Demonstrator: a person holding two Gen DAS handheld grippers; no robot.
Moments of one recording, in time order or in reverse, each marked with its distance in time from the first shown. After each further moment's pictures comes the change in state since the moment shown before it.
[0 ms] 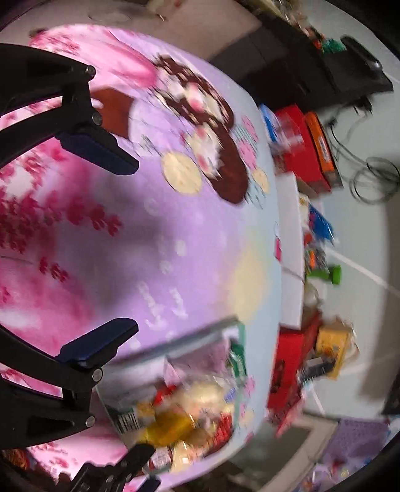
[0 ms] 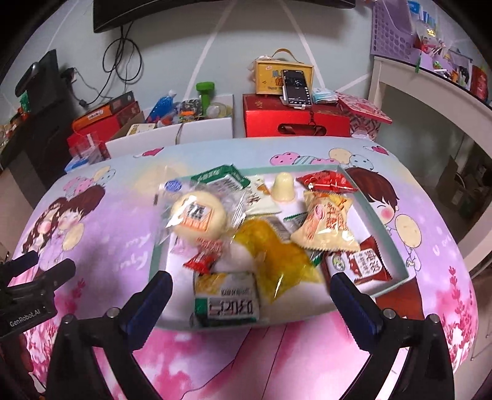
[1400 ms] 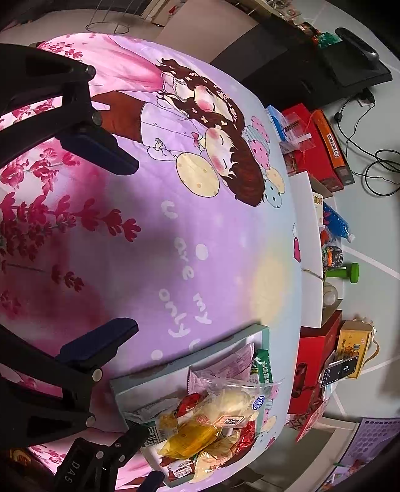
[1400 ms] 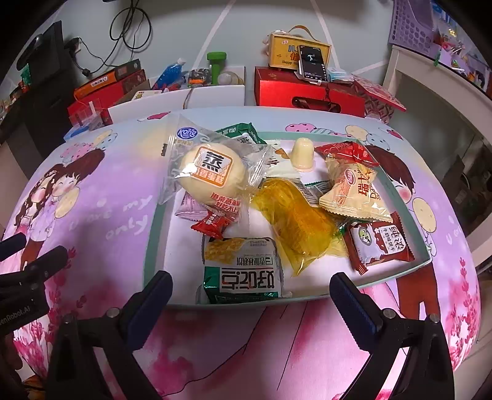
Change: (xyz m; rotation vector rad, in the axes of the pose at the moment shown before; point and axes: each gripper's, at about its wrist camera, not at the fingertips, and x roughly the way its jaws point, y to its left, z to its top) left arm 0.009 -0.006 -0.005 0.052 0.054 -0.001; right arm 0.027 0.017 -0.016 -0.044 0.105 -0.005
